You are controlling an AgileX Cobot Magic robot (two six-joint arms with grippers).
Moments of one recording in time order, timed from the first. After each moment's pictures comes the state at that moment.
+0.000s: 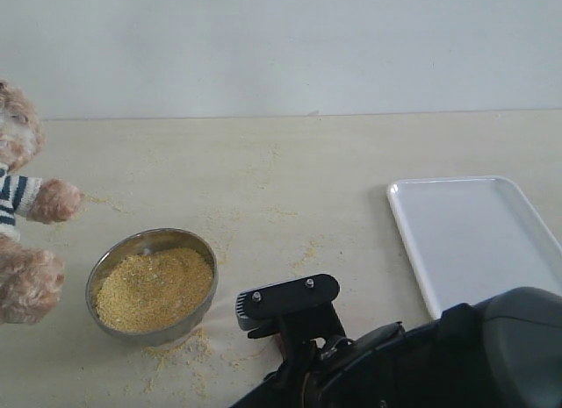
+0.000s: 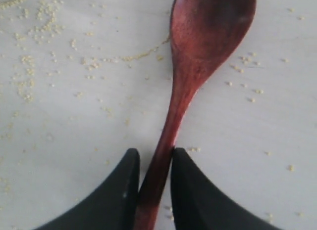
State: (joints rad) left arm 0.24 1.17 -0.52 -0.97 0.32 0.93; right arm 1.19 1.79 -0.72 -1.11 0.29 1.86
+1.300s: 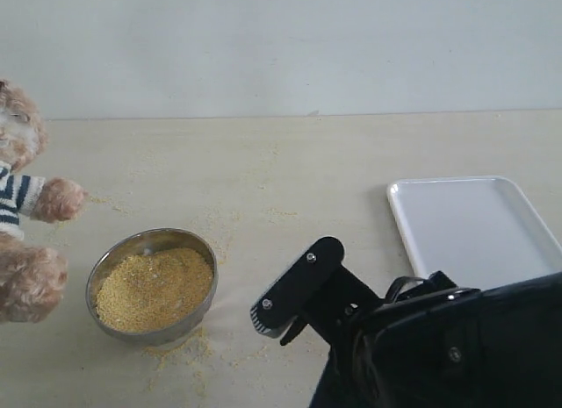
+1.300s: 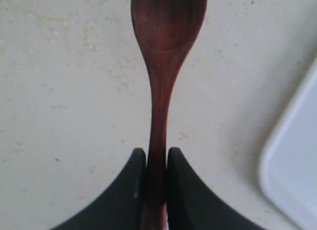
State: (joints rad) left arm 0.24 1.17 -0.52 -0.99 0.34 0.93; right arm 1.19 1.61 -0.72 -0.84 0.67 1.02
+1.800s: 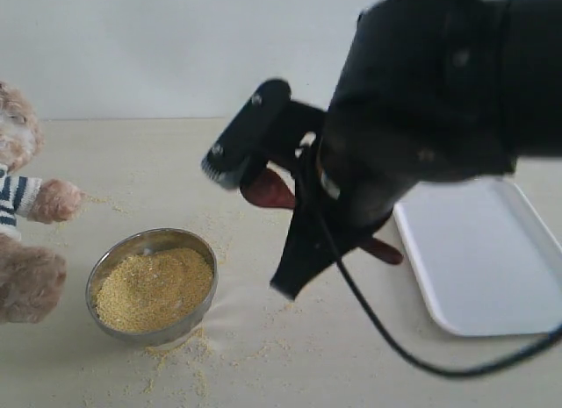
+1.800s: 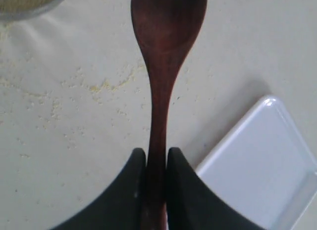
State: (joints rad) left arm 0.24 1.17 -0.52 -0.99 0.32 0.93; right arm 0.99 1.56 -1.17 -0.48 0.90 0.19
